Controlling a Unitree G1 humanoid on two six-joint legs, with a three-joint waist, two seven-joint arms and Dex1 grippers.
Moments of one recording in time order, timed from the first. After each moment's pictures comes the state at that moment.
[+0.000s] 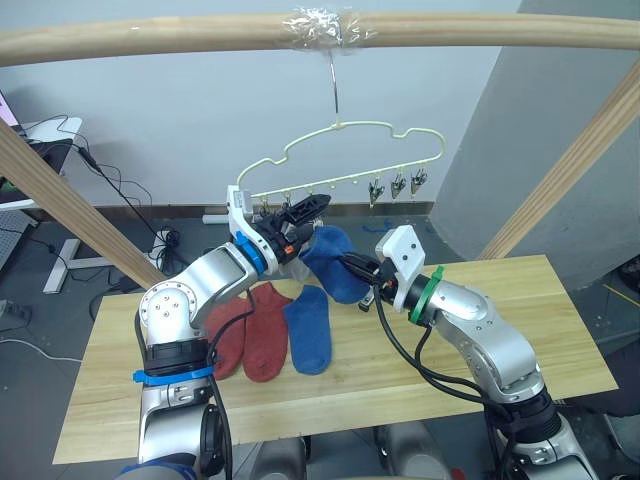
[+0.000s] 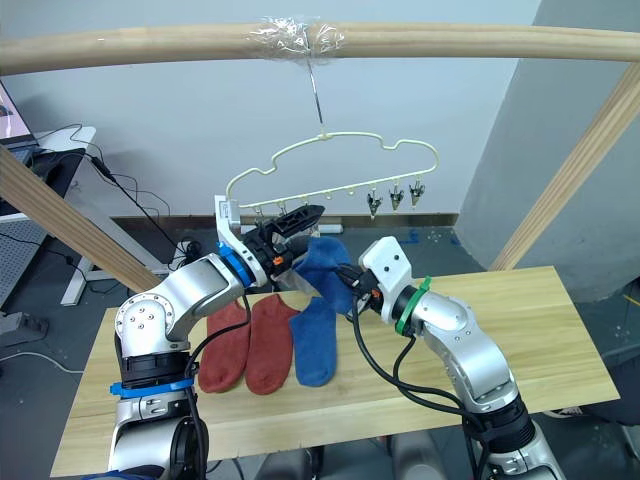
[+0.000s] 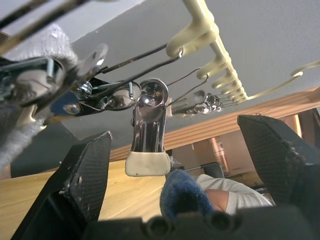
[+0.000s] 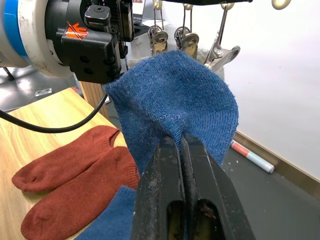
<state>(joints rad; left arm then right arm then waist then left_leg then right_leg) -0.54 0.24 0.30 0.03 -1.61 0.98 0.25 -0.33 -0.26 0.26 -0.39 0.22 0.58 0.52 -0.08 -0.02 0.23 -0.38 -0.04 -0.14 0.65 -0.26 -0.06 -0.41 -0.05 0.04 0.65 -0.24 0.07</state>
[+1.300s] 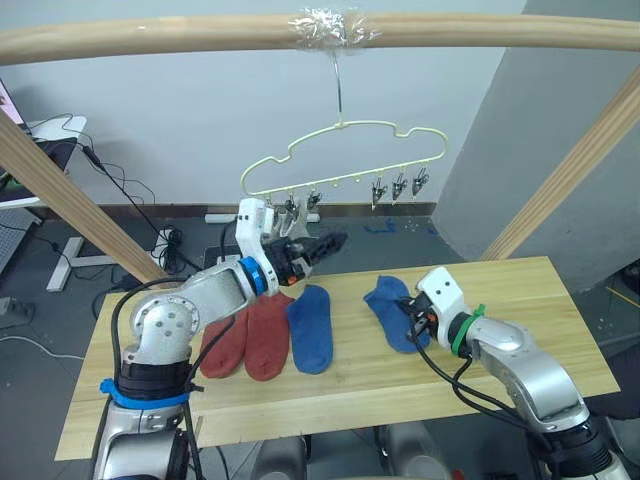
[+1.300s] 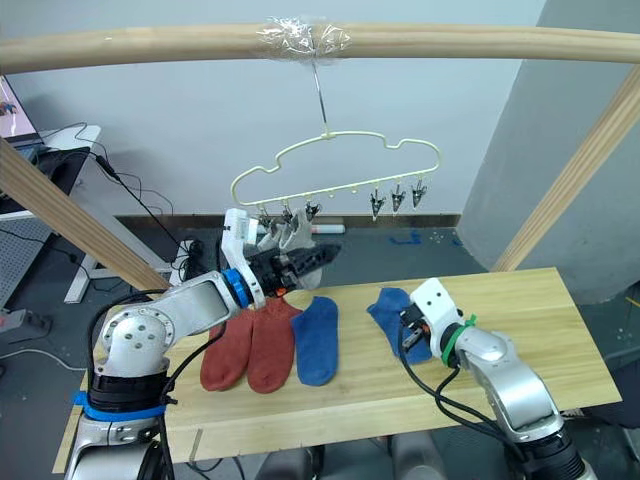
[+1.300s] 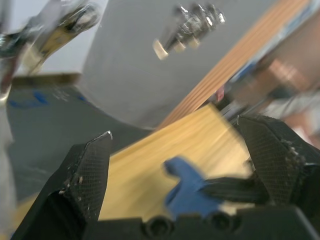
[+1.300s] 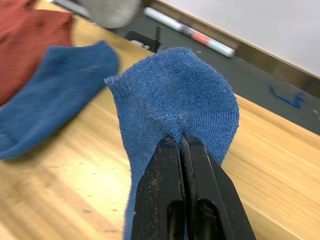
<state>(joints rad) -0.40 0.48 0.00 -0.31 -1.08 0.90 -0.15 -0.13 -0.44 0.17 -0.36 0.16 0.74 0.47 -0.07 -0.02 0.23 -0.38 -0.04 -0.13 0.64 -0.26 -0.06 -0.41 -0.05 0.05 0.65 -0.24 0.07</state>
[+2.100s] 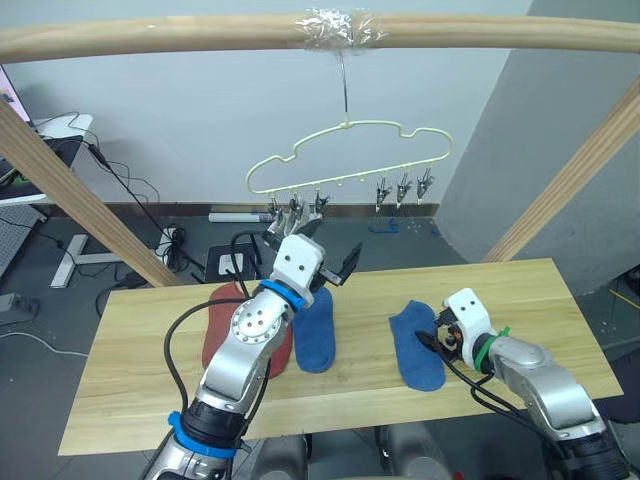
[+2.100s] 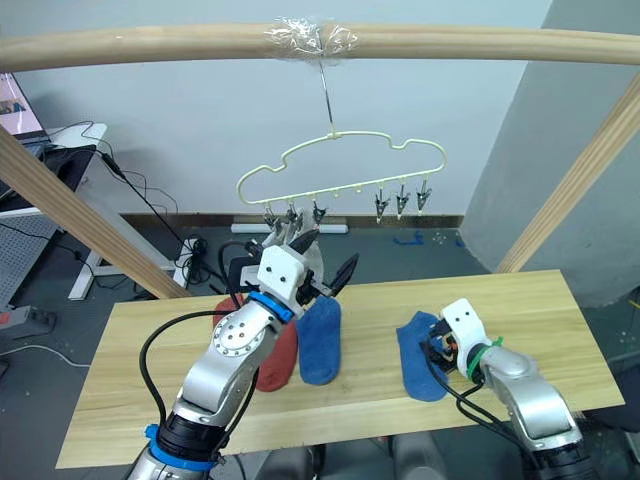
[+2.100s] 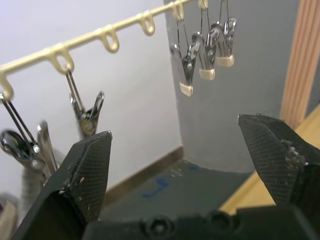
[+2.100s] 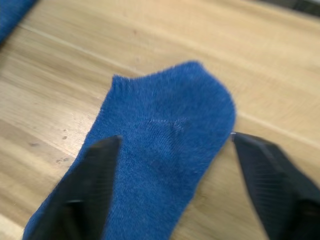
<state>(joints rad) -0.24 0.23 -0.25 -0.19 -0.16 0.11 -0.23 -0.03 -0.51 0.07 -0.32 0.17 0.77 0.49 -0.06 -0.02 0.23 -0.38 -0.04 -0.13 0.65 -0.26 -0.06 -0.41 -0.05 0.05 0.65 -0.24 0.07</state>
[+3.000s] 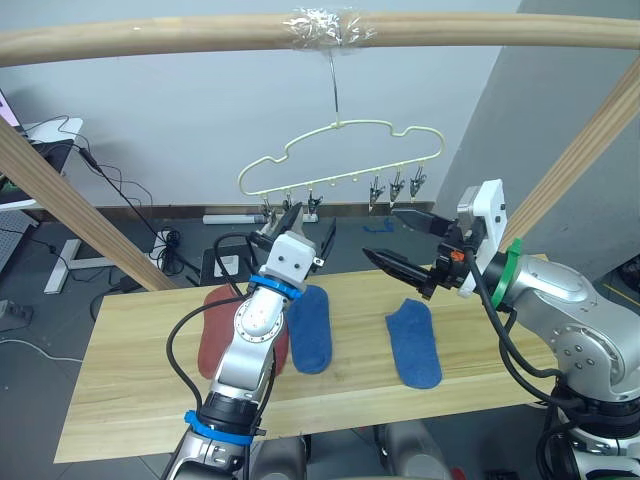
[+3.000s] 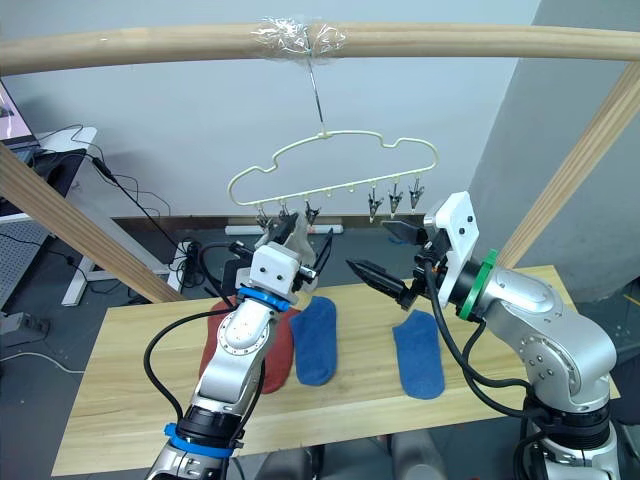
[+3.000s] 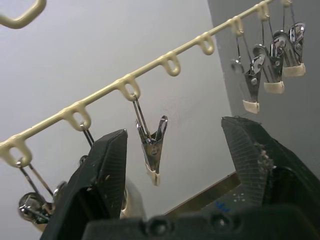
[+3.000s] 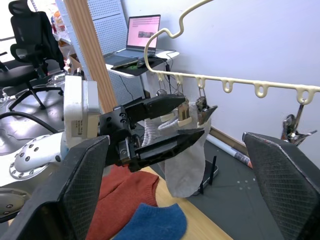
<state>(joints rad) -0.27 0.13 -0.15 -0.03 0.05 -0.13 -0.14 -0.39 -0.46 -0.10 -0.66 0.71 0.92 0.53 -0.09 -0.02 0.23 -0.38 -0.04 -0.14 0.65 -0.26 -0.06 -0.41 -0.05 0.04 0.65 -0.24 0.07</state>
